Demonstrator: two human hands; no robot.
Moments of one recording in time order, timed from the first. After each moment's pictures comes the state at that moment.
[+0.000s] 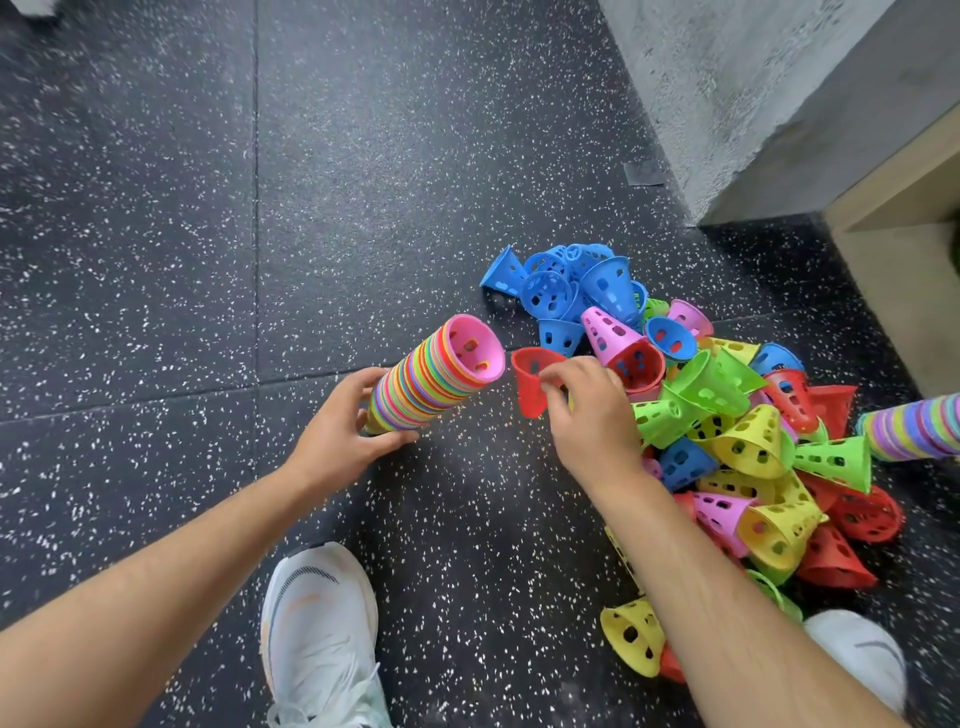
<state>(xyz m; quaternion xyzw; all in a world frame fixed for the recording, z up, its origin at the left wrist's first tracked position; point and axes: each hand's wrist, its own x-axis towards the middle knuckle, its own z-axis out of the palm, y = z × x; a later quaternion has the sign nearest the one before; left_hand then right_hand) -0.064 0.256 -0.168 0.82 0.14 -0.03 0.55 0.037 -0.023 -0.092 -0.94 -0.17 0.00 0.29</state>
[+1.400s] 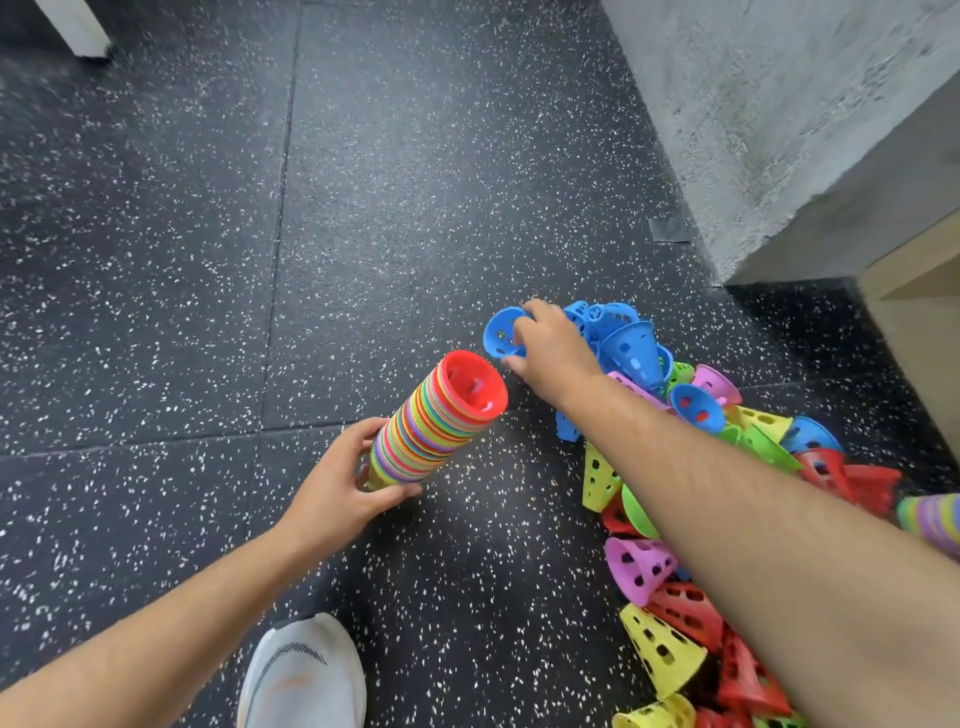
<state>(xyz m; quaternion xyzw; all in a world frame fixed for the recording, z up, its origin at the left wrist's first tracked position) -0.059 0.261 -0.169 0.82 0.17 -0.02 0.54 0.189 0.066 -0.112 -0.94 -0.33 0.08 0.08</state>
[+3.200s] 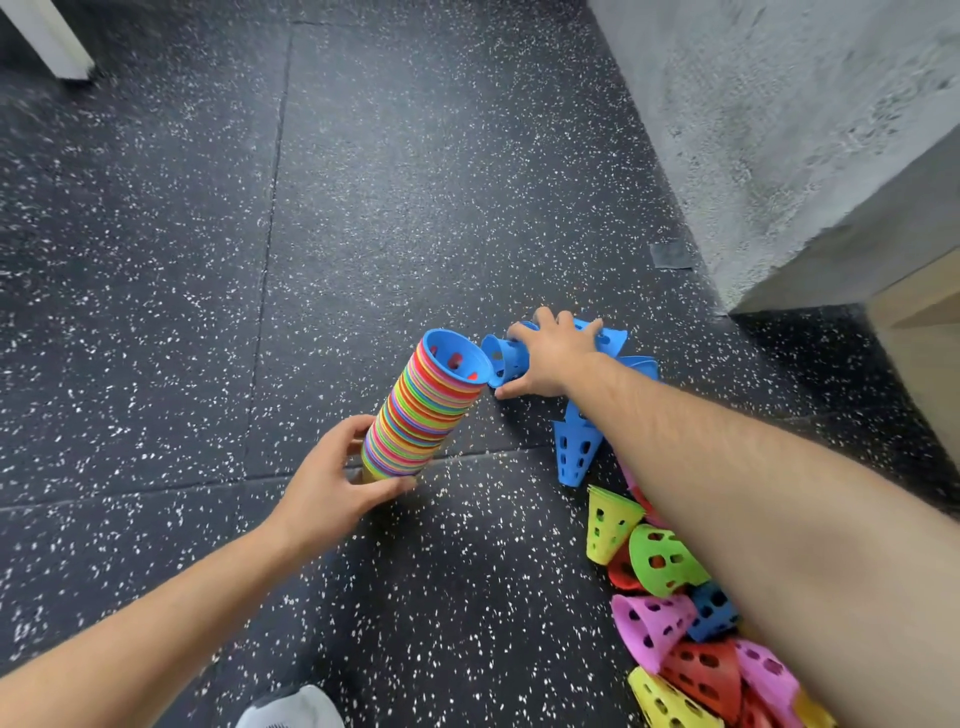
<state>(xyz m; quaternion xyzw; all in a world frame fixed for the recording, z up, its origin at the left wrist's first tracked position) -0.003 0.282 -0.148 0.83 0.19 -0.01 0.53 0.264 0.088 -0.129 -0.93 -0.27 0.22 -0.13</state>
